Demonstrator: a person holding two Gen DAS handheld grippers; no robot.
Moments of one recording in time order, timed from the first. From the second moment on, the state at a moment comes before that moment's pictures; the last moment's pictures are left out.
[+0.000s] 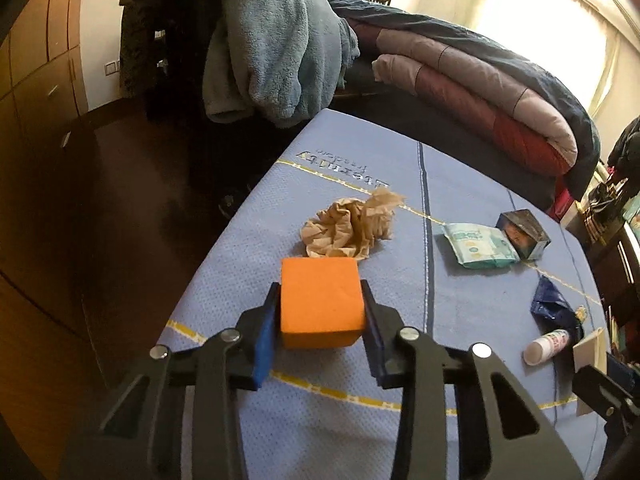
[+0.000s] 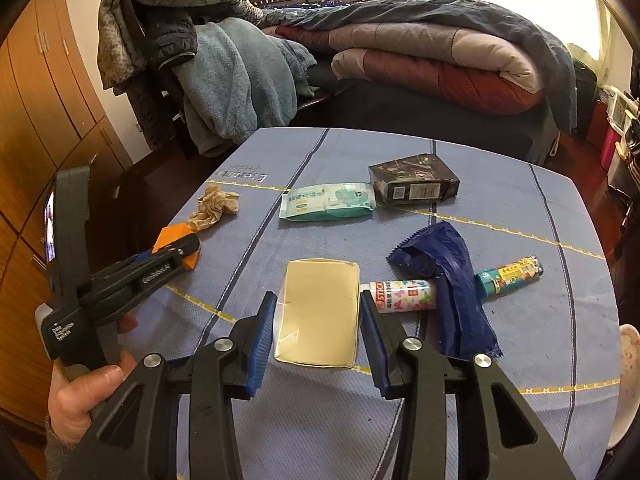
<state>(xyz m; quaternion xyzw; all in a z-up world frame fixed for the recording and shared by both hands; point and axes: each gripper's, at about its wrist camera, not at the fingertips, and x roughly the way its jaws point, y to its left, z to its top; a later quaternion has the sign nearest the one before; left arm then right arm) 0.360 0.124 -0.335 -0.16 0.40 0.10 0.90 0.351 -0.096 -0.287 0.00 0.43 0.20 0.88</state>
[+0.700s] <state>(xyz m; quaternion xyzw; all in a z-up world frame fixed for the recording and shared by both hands) 0.301 -0.004 -0.233 -0.07 0.33 -0.01 0.94 0.298 -0.207 -0.263 0.04 0.41 0.13 0.90</state>
